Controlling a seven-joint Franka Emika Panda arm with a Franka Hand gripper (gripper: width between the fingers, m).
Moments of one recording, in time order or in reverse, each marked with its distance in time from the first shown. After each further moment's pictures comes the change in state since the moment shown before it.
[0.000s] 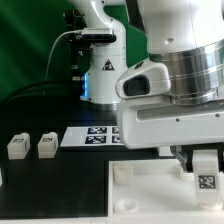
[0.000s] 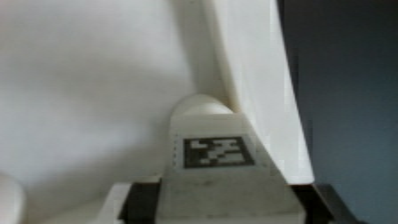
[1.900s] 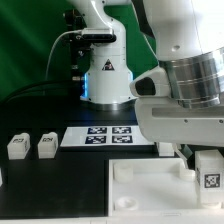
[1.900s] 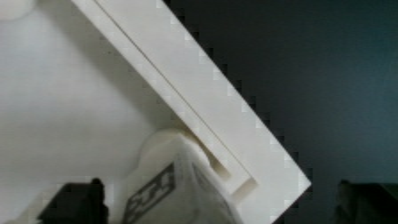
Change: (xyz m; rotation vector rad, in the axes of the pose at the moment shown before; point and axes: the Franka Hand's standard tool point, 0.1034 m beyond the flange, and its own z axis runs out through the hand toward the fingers) arm -0.014 -0.011 0.010 0.031 0.001 0.022
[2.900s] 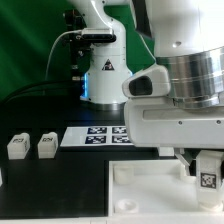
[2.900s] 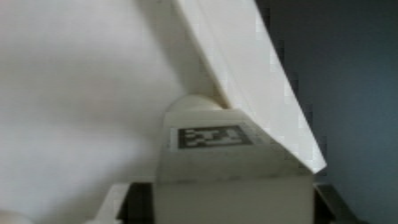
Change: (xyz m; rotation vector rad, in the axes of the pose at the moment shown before) arm 0.013 0.006 -0.003 -0.039 0.056 0.091
